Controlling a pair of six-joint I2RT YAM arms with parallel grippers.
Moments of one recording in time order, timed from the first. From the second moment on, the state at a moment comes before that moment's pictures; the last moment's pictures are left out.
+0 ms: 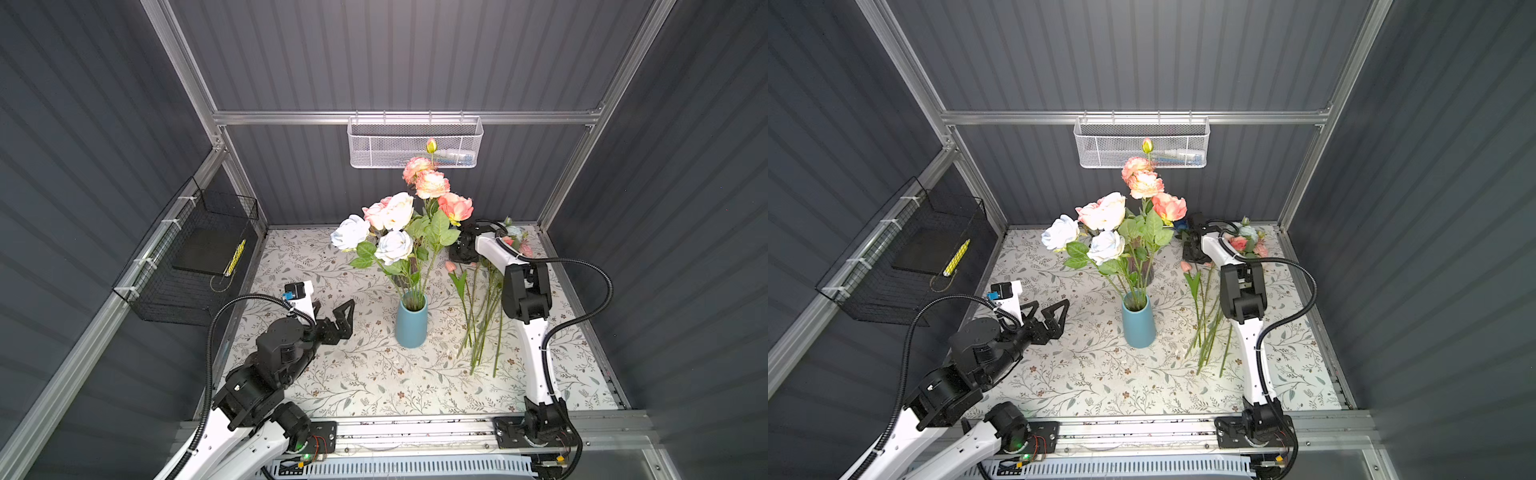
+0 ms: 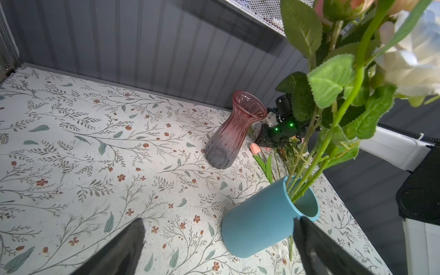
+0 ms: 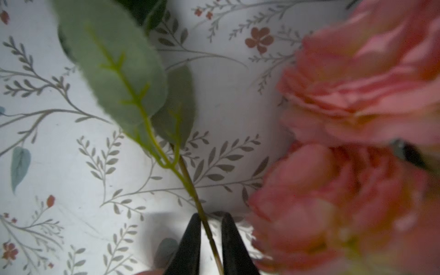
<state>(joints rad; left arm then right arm) -0.72 0.53 0.76 -0.51 -0.28 -0.50 0.22 2.46 2.09 -0.77 0.08 0.31</state>
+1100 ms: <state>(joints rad) -0.72 0.55 0.76 -0.49 -0.27 -0.50 0.54 0.99 1.11 -0.12 0.28 0.17</state>
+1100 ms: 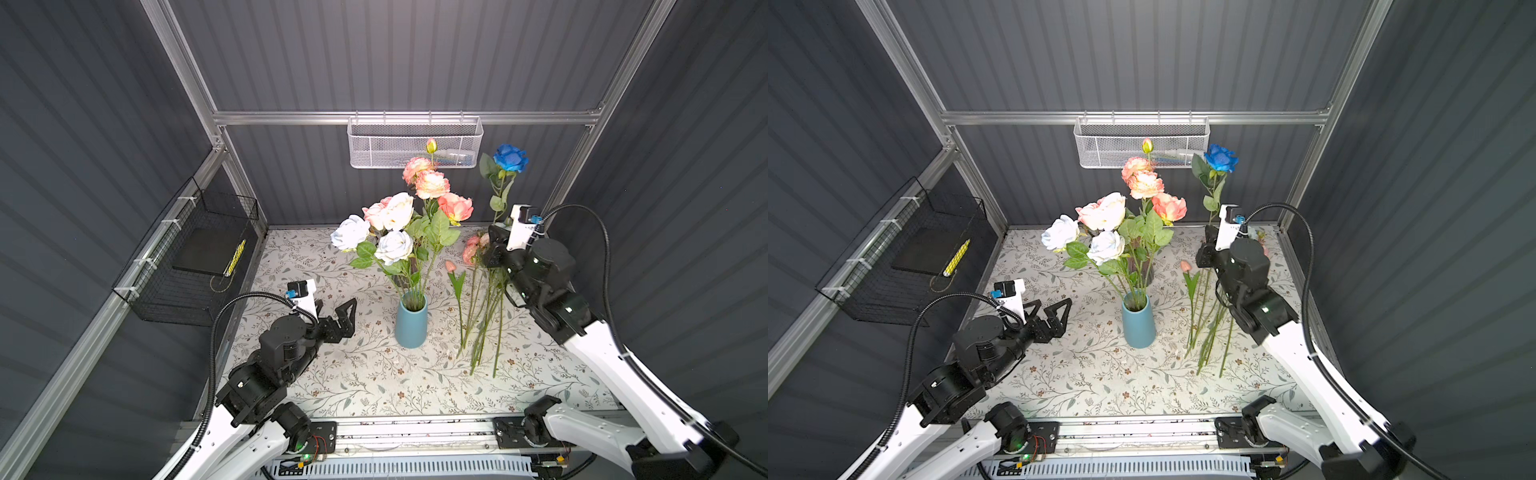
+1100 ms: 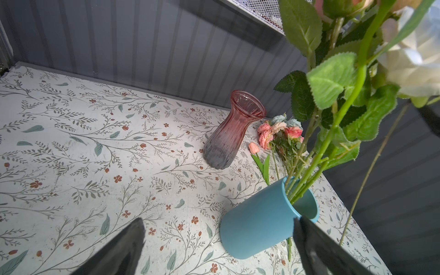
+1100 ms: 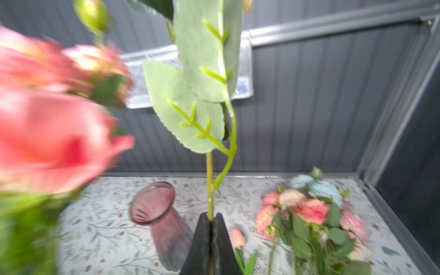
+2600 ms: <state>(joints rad) -0.72 0.55 0.76 -0.48 -0.26 -0.50 0.97 1.25 1.15 0.33 0.32 -0.15</state>
